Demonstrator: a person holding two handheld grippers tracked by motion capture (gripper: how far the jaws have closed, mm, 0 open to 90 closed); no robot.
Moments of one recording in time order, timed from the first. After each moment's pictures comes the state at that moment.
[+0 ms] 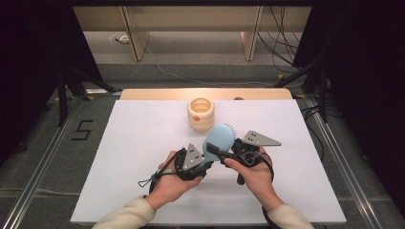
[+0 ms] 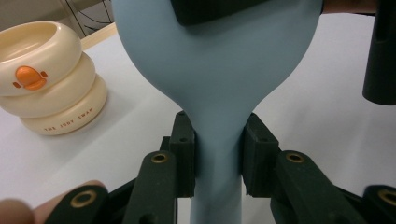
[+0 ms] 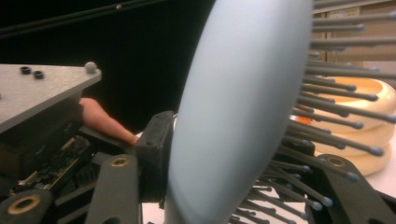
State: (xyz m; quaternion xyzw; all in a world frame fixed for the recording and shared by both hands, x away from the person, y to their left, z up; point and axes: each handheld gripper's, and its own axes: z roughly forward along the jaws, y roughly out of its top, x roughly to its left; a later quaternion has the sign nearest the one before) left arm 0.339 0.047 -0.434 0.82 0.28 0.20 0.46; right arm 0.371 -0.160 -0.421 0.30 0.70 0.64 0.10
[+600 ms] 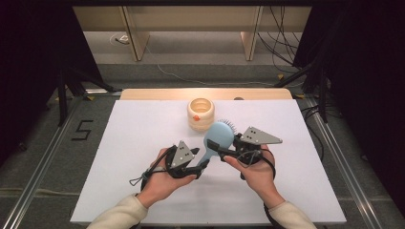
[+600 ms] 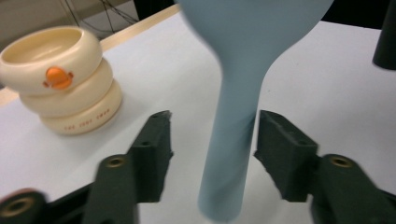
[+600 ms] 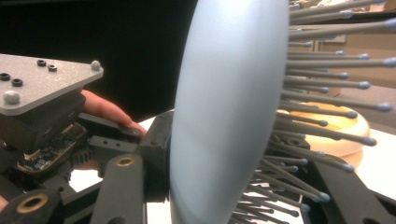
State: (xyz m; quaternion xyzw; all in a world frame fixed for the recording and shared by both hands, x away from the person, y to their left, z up) left arm 0.344 0.071 -0.432 0.81 0.29 0.20 0.48; right arm 0.369 -0.158 -0.399 0.27 0.72 0.62 0.15
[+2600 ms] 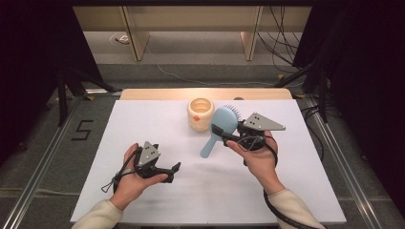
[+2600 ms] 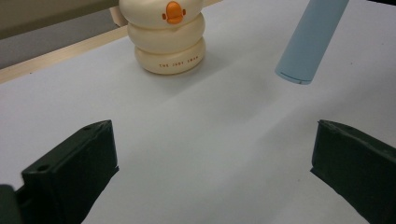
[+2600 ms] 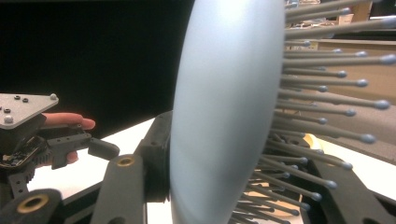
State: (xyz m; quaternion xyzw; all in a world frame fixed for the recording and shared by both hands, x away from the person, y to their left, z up) left arm 0.349 0.149 -0.454 0.77 0.37 0.24 0.46; right arm 0.395 -0.165 -0.379 0.28 0.71 0.62 0.19
